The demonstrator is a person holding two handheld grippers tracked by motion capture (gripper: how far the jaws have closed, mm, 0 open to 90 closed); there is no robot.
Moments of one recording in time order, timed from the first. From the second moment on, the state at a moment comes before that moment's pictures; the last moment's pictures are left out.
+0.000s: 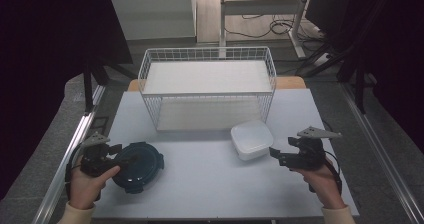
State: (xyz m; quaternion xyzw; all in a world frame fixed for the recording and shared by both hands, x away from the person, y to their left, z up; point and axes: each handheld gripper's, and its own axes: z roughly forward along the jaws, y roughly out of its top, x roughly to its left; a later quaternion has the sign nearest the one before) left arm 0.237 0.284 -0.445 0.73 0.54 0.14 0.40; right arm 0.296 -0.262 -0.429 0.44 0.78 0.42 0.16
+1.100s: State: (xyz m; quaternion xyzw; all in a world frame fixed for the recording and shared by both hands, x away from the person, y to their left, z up) left arm 0.266 0.349 -0.472 0.74 0.60 0.11 0.29; right arm 0.299 -0.266 -0.431 0.45 0.78 0.41 0.15
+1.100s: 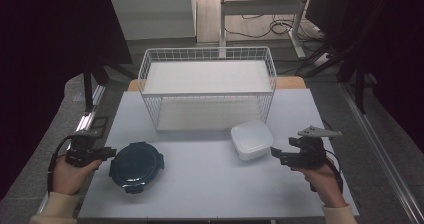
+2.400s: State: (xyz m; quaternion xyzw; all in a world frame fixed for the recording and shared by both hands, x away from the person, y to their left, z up) left arm 0.259 0.339 -0.508 0.75 0.60 0.05 0.28; right arm 0.301 -0.270 -0.427 0.45 0.78 0.41 0.15
